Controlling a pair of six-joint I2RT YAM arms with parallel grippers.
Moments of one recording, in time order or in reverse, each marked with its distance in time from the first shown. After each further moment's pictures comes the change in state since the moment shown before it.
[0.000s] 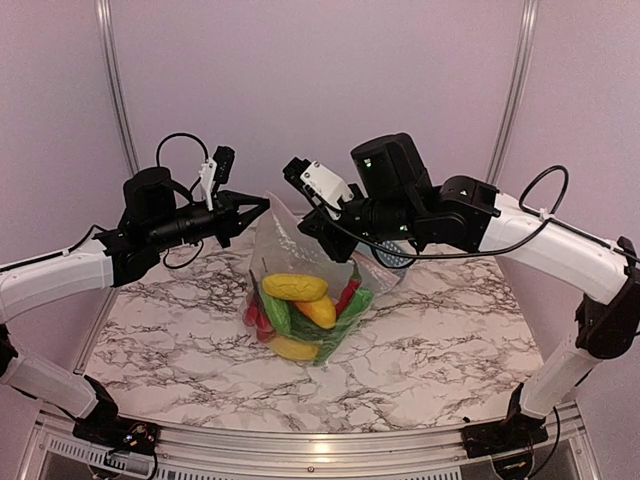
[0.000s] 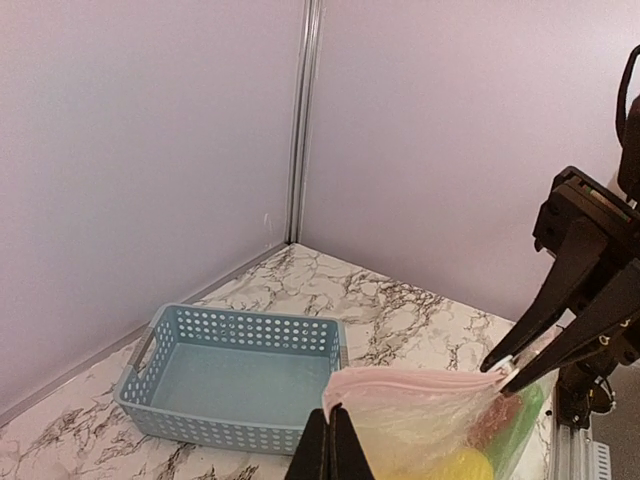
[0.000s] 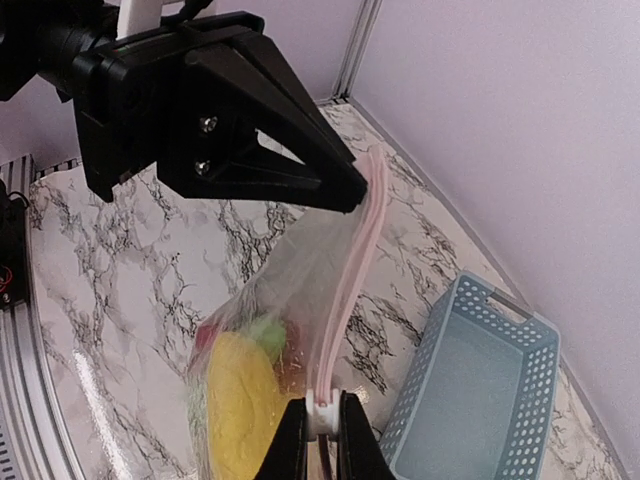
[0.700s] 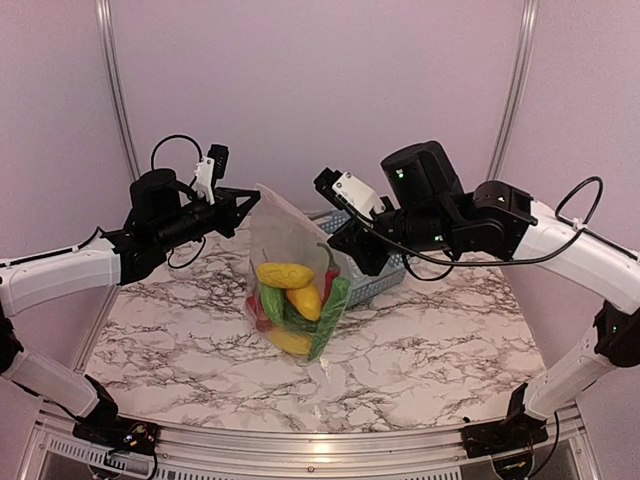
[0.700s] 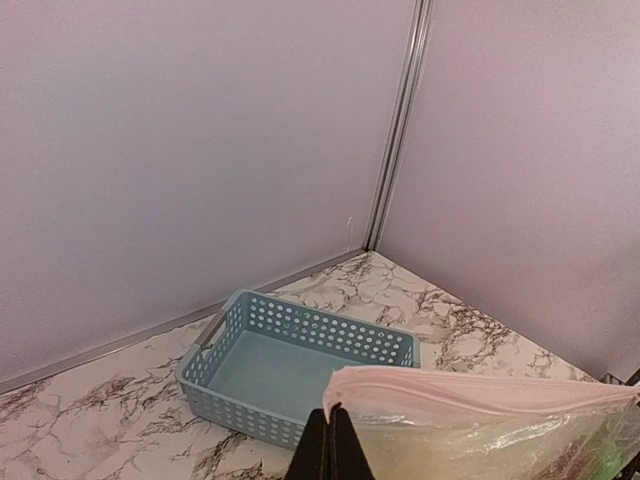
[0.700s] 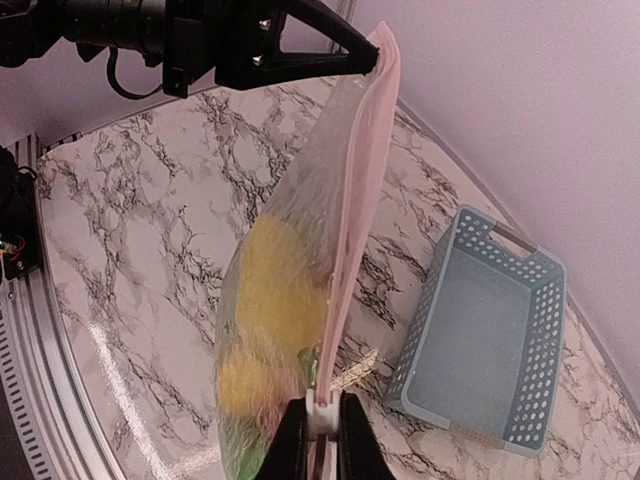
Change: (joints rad) left arm 0.023 0.048 0.000 0.039 -0.215 -0.071; right arm -0.001 -0.137 -0.106 -0.118 0.014 0.078
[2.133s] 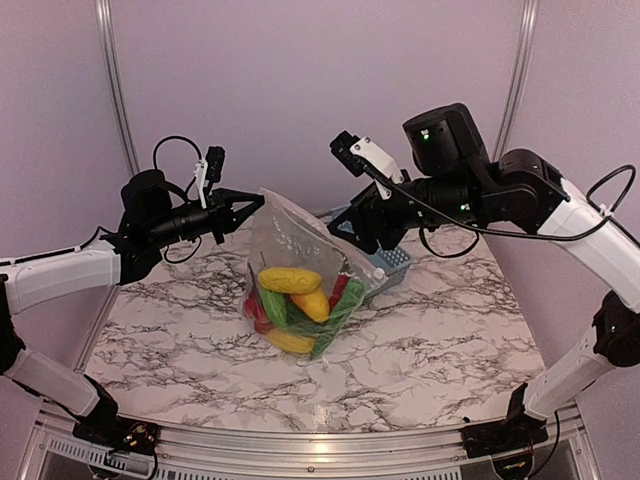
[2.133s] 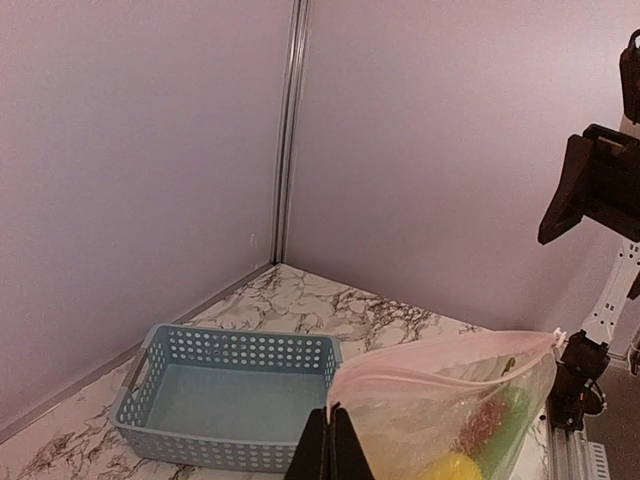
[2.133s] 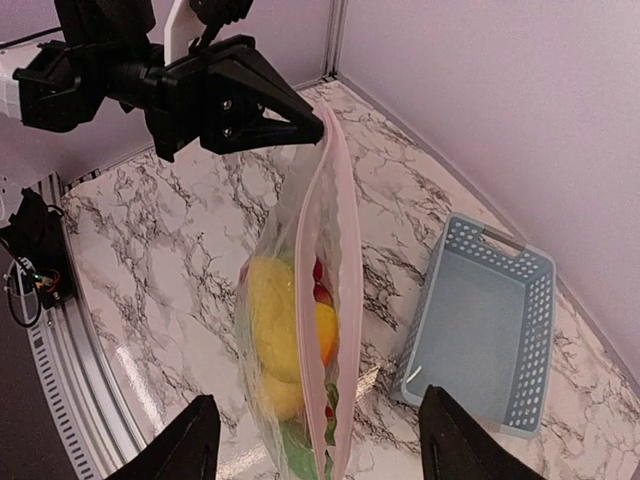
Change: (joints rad) left arm 0.066 0.010 -0.039 0.141 0.369 0.020; right arm 0.000 0.000 0.190 -0.184 0.002 0.087
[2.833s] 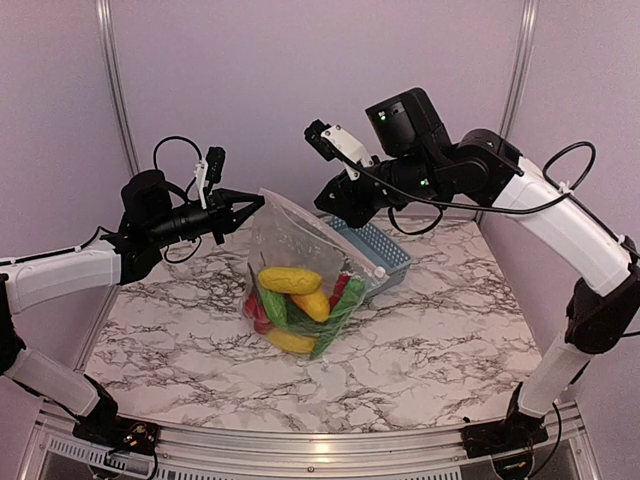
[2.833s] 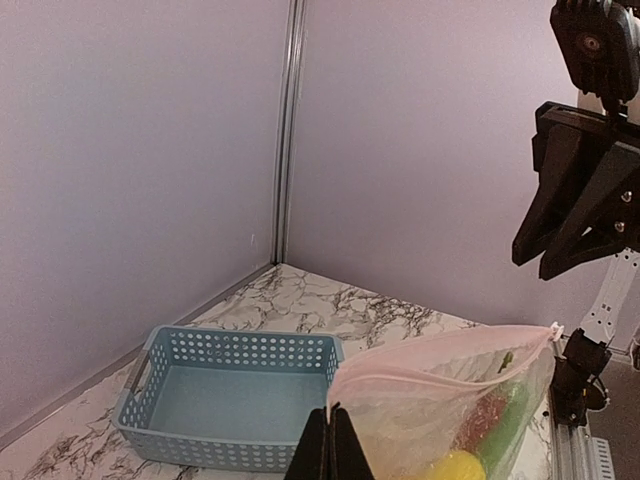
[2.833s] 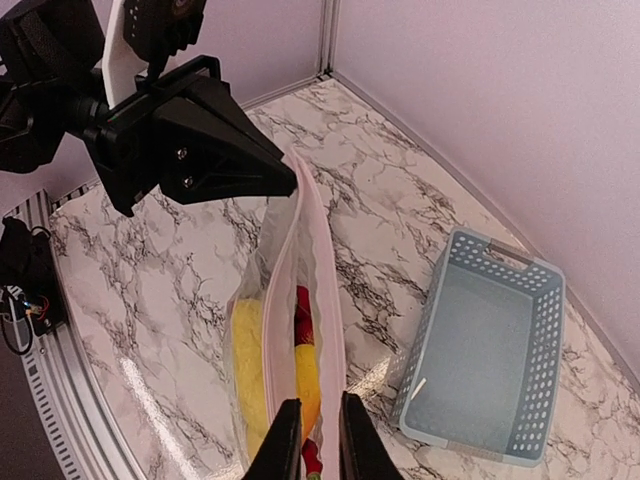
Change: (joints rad) left arm -0.002 0.004 0.000 0.003 0.010 0.016; right arm -0.066 0.200 0.237 -0.034 -0.045 -0.007
